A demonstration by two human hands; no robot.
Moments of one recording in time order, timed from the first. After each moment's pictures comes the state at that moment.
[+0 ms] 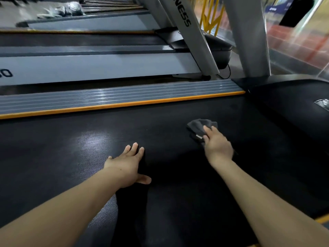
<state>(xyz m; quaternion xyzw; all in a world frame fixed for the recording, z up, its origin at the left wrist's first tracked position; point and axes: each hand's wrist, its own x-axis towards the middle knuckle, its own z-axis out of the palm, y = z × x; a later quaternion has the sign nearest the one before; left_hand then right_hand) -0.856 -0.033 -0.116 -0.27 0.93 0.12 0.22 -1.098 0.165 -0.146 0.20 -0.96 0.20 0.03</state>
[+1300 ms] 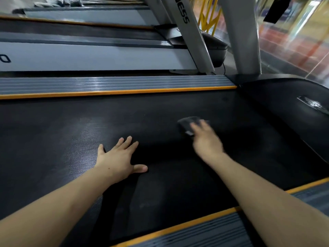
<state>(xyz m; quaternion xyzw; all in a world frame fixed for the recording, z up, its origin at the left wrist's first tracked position) -0.800 0.001 -0.125 -0.28 0.95 0.11 0.12 -1.053 0.187 -0.148 0.32 -0.93 0.16 0.00</state>
